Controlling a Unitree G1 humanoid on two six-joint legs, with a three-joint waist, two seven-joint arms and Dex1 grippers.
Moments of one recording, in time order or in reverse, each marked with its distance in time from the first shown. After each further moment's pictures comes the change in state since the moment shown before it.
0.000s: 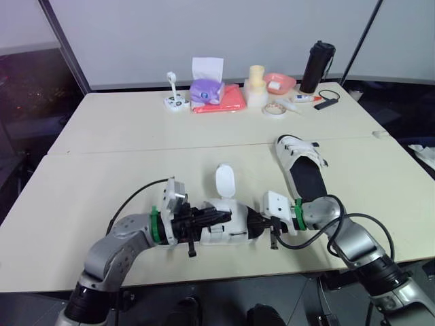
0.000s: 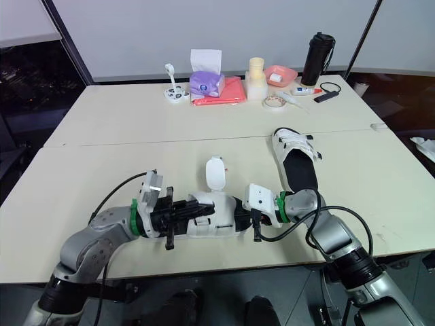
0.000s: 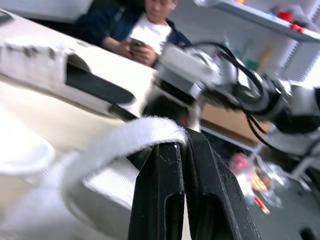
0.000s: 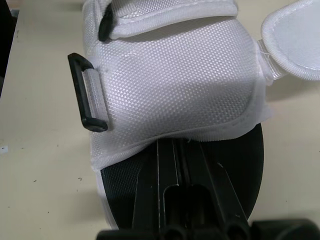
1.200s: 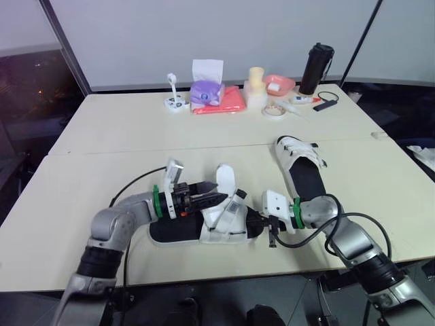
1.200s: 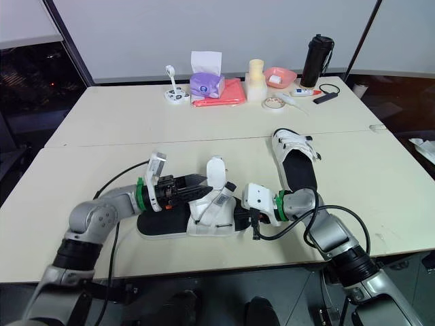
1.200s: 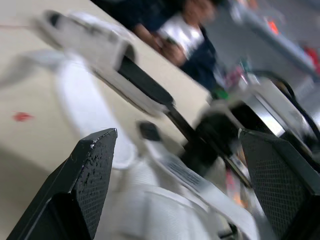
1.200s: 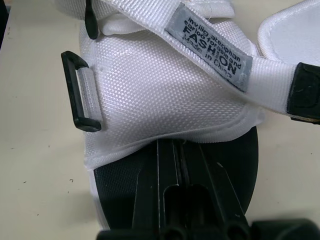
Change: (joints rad) left arm -0.287 0.050 0.003 0.285 -0.037 0.235 -0.048; right arm -0.013 0.014 0.004 0.036 -0.016 -0.031 -0.010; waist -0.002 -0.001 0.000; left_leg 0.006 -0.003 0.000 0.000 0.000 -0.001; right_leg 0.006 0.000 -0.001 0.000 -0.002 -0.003
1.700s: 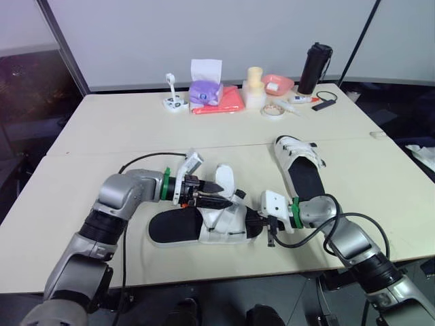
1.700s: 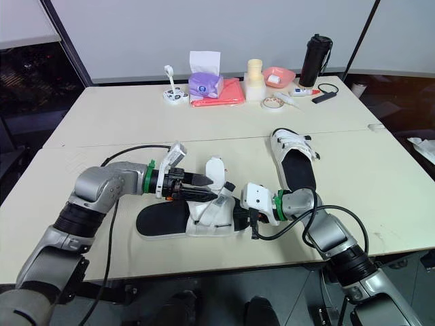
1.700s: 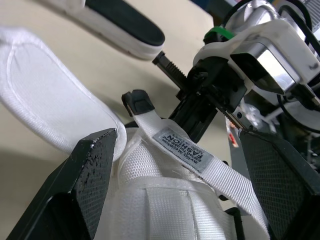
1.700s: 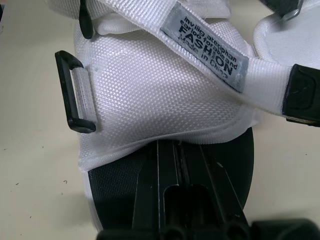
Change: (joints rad) left arm -0.229 0.054 -0.134 0.104 0.120 0.229 -0.110; right arm -0.001 0.006 0.007 0.003 -0.006 -0.015 -0.018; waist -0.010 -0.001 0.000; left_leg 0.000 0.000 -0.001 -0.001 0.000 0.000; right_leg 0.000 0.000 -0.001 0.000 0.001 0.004
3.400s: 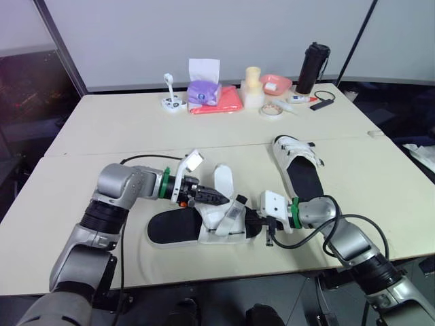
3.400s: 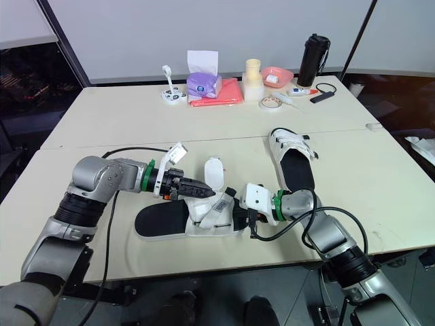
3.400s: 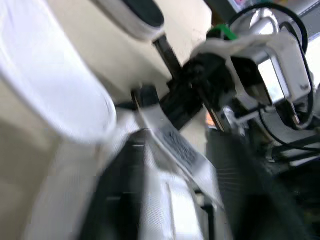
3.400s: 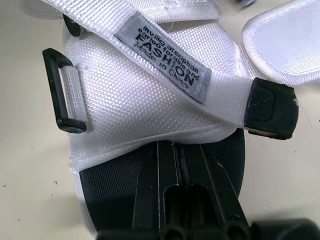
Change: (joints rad) left arm -0.052 -0.022 0.052 0.037 -0.044 0.273 0.032; right arm 0.006 0.000 0.004 -0.002 -0.013 -0.017 -0.037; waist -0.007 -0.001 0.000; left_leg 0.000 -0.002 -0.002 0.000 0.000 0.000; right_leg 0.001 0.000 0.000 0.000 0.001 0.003
